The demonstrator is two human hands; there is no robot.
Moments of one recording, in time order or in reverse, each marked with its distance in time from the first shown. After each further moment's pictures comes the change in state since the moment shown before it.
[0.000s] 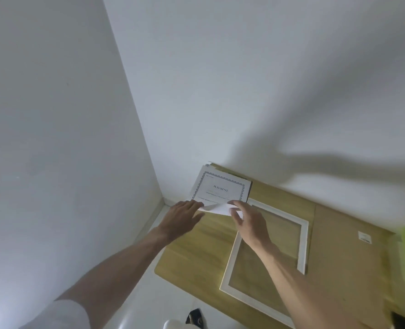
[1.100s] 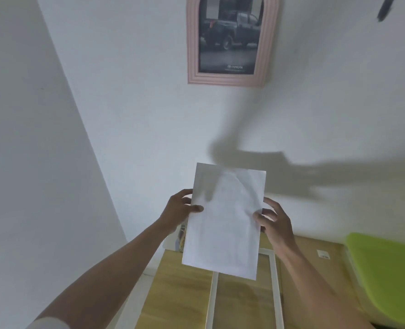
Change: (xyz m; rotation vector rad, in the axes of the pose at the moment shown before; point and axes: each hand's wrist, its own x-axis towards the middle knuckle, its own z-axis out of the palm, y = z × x) left_hand 0.150 0.083 -0.114 -1.184 -0.155 -0.574; right_hand 0.003 -0.010 -0.182 0.836 0.345 0.479
